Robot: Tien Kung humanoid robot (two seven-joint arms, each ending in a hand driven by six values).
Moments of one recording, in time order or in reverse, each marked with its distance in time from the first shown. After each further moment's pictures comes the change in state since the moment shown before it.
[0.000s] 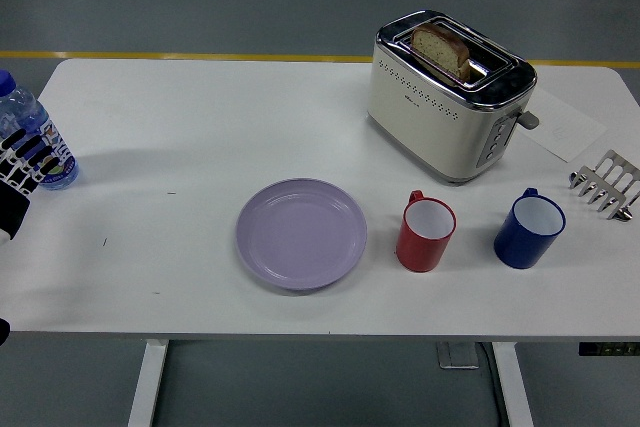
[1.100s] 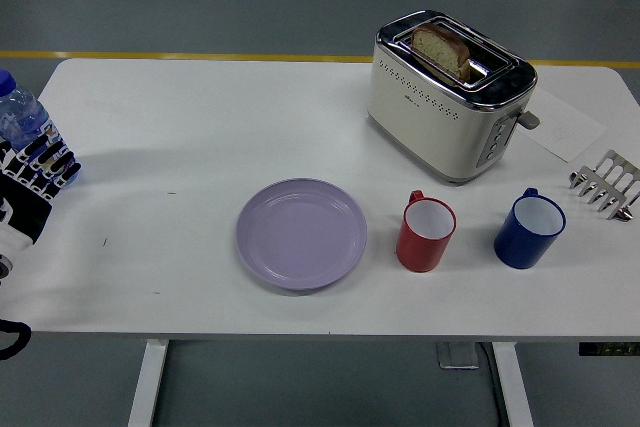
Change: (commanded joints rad) left arm -0.012 -0.034 0.048 0.010 -0.012 0.005 -0.020; right arm 0.003 -0.003 -0.002 0.000 0.005 -0.002 0.001
